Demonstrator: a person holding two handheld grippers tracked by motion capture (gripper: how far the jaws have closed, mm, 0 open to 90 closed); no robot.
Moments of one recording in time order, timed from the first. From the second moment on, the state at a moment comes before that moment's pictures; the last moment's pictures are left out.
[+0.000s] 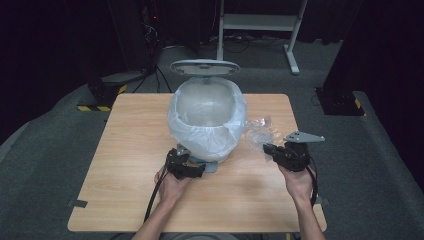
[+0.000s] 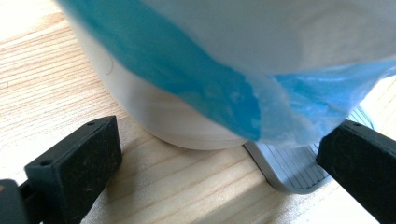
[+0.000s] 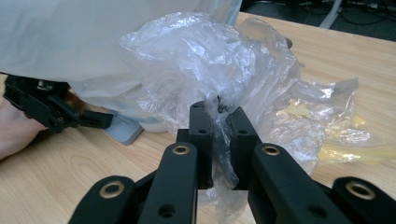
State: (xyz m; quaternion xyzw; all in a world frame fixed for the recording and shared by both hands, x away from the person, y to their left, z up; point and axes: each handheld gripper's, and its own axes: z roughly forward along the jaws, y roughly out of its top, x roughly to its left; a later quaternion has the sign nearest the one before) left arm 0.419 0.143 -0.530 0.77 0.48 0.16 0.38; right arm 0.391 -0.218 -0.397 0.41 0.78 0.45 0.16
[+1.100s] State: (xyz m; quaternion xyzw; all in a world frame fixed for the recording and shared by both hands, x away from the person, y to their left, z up) left arm 0.419 0.143 -0.530 0.77 0.48 0.16 0.38; right arm 0.397 -0.224 -0.335 0.38 0.76 0.50 0.16
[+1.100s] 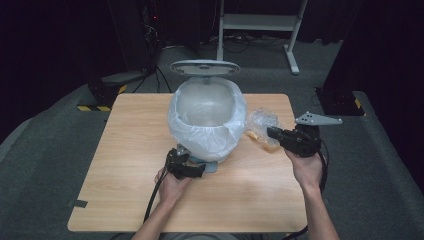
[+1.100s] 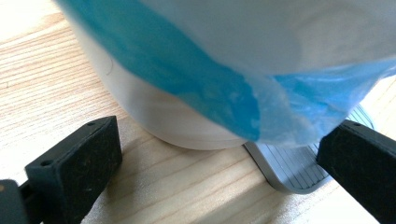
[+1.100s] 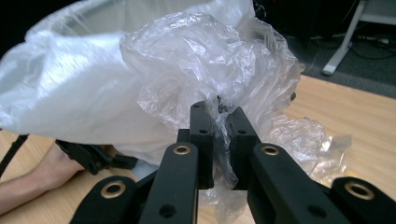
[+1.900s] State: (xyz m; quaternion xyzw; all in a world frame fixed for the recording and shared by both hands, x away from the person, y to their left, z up) left arm 0.419 0.143 -0.530 0.77 0.48 0.16 0.38; right arm 0.413 -0.186 -0.287 0.33 0.78 0.51 0.15
